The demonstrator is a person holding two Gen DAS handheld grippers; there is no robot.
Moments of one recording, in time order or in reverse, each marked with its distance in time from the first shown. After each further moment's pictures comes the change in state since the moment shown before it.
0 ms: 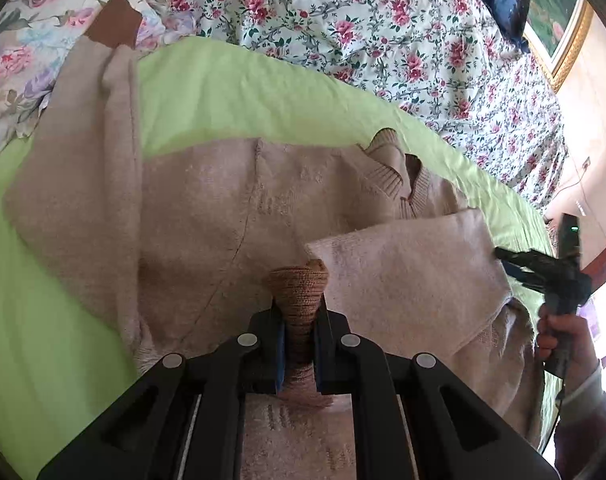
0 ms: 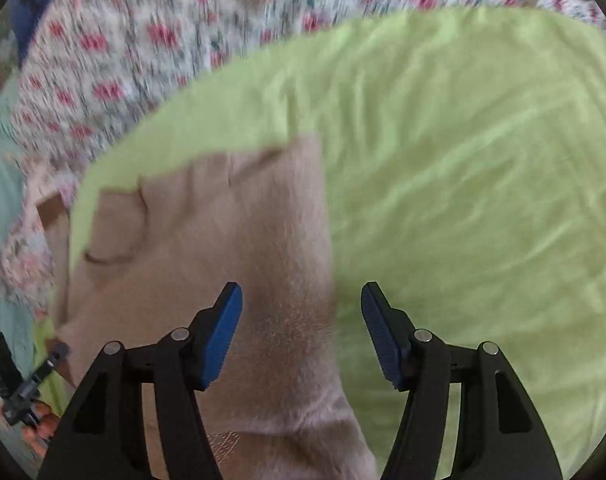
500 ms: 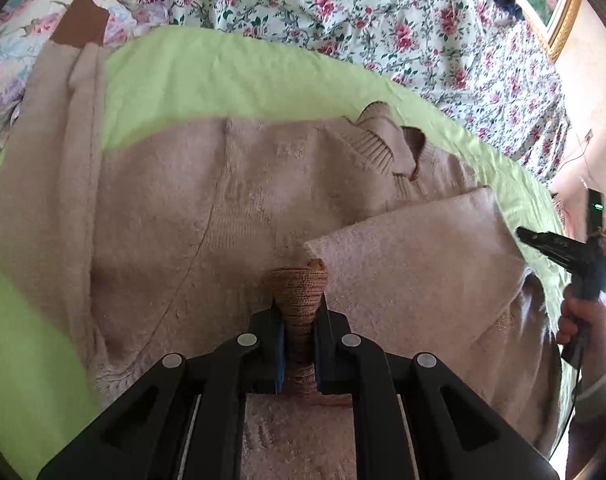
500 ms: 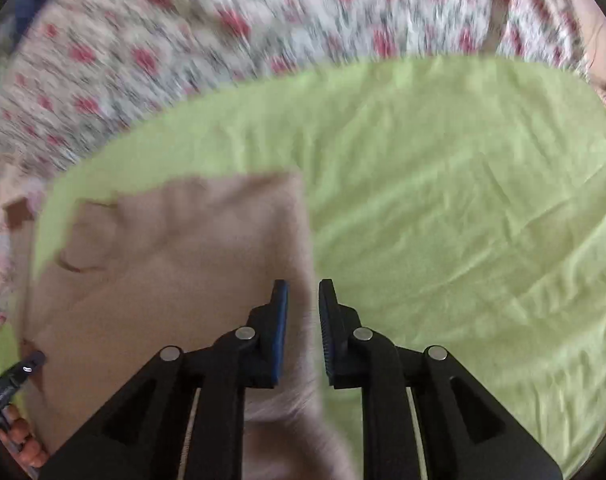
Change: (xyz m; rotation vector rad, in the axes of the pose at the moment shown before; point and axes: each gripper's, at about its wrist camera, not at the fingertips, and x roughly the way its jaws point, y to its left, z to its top) left arm 0.017 -0.014 -0.006 0.063 0.047 0.016; right arm -0.052 0.005 -0.011 -0.039 -0.204 -0.165
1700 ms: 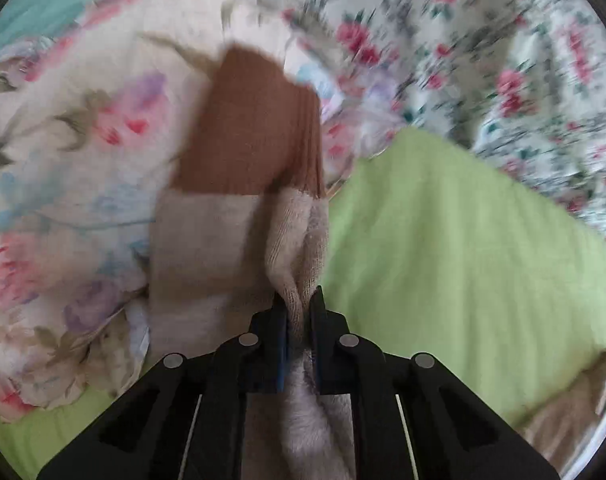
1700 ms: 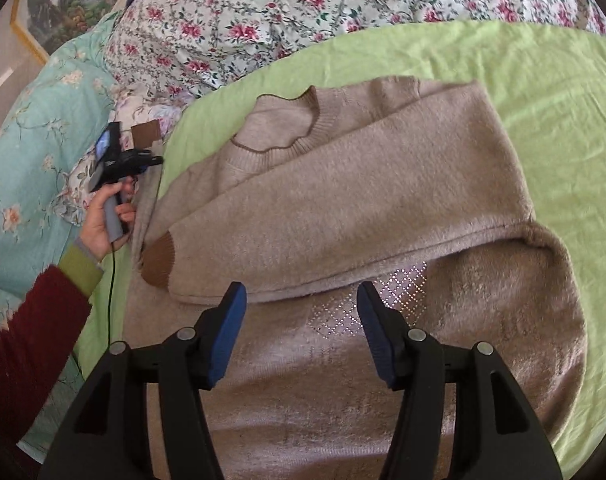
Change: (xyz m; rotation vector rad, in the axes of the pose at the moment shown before) left arm 0.037 0.185 0.191 -0.170 -0.115 0.454; right arm -0.032 0.092 -0.087 -0.070 0.170 0.362
